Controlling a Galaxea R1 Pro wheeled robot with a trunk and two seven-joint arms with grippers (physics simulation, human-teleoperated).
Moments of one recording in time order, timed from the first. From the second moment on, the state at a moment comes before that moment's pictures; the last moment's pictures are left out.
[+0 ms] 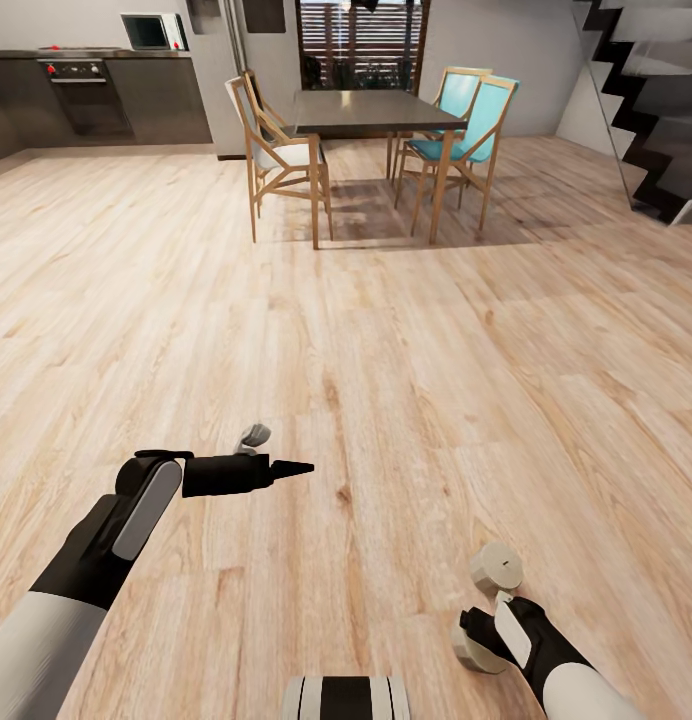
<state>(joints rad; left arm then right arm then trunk) -0.69 0.21 -0.20 -1.28 0.65 1.04 -0.64 -0.60 -0.01 -0.33 -0.38 -0.16 0.48 -0.17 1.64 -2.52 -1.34</state>
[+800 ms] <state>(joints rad) -0.69 0.21 -0.20 -1.28 0.65 1.04 -0.64 -0.60 -0.01 -0.33 -0.38 -0.15 0.48 -0.17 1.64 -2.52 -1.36</state>
